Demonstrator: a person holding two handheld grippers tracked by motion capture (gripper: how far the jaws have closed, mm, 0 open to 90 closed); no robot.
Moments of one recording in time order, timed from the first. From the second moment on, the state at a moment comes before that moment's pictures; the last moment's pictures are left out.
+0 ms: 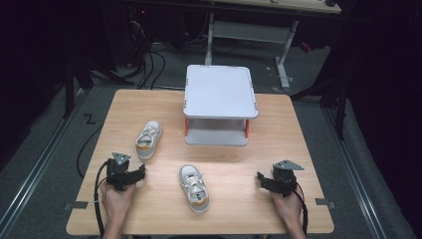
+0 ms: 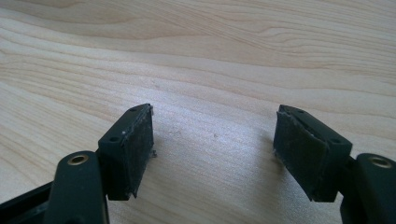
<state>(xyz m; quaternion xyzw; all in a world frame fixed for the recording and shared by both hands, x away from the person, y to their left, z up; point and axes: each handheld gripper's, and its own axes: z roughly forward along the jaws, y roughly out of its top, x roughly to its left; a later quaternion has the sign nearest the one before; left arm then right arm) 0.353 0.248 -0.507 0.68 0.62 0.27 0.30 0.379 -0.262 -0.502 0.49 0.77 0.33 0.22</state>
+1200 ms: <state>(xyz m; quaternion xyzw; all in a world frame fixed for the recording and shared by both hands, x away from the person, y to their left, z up) 0.366 0.255 -0.444 0.67 0.60 0.25 0.36 0.378 -0.262 -0.502 0.49 0.78 0.33 0.22</state>
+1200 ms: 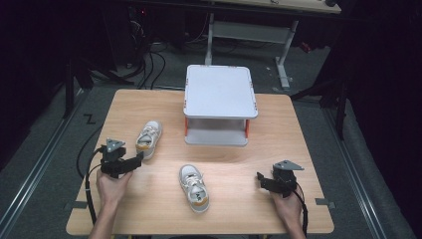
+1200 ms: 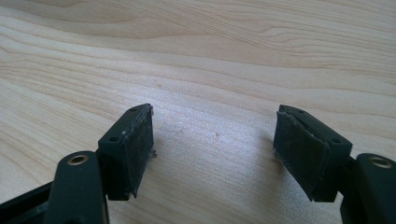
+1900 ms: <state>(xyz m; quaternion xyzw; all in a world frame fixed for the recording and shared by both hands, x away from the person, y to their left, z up) 0.435 0.252 -0.448 0.69 0.61 0.24 0.30 0.378 -0.261 -0.502 0.49 0.78 0.33 0.22</state>
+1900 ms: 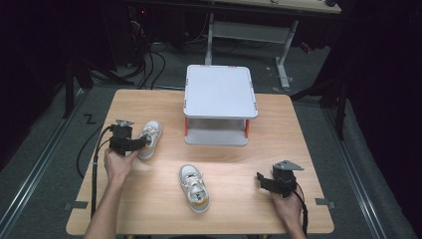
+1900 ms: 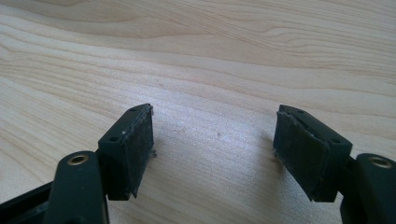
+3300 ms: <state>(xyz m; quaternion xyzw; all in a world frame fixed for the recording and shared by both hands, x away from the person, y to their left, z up) 0.419 0.234 -0.447 0.72 0.59 0.23 0.29 0.378 -0.261 -0.502 0.49 0.78 0.33 0.22</state>
